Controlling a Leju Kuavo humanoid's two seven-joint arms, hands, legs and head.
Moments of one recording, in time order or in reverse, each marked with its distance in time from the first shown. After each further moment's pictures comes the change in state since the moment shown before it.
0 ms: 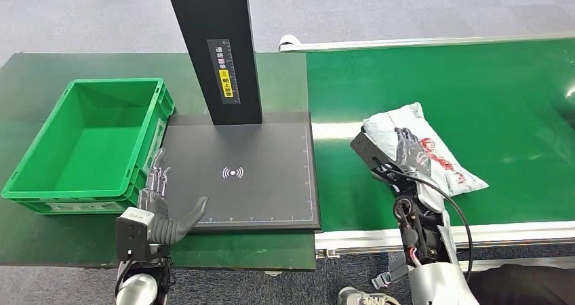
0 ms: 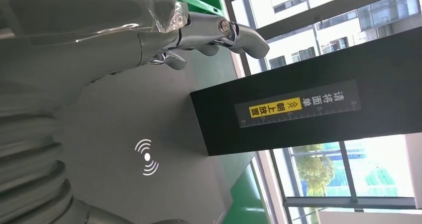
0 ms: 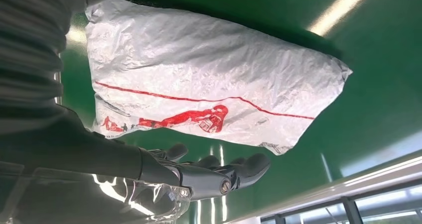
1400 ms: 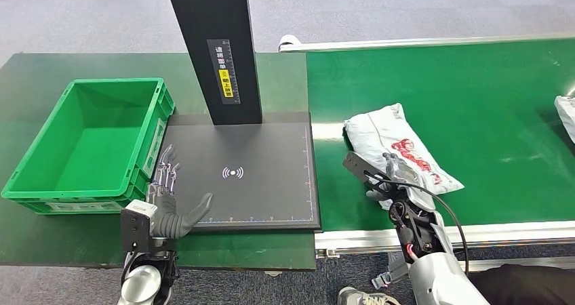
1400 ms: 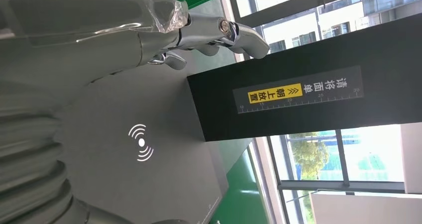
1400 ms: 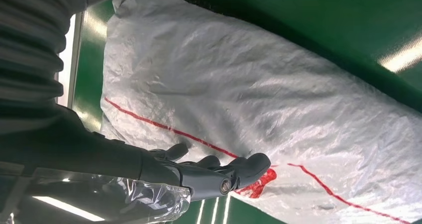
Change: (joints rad) left arm -0.053 0.003 0.001 0.072 0.053 -0.050 -0.016; right arm -0.075 -0.031 0.023 0.269 0.017 0.072 0.025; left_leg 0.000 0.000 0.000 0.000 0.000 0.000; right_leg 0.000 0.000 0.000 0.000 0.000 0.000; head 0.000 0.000
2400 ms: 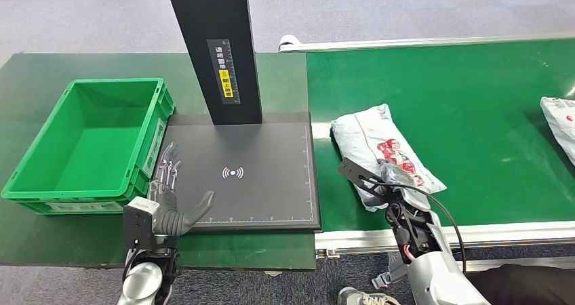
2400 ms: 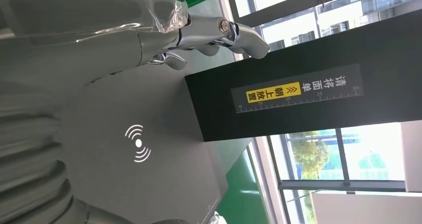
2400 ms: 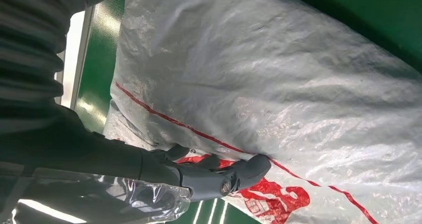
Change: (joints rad) left arm -0.017 -0.002 0.000 0.012 -0.011 -0.001 0.003; right arm -0.013 0.000 0.027 0.044 0.014 0.054 0.020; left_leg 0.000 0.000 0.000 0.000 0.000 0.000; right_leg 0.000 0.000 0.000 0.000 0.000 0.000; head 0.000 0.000
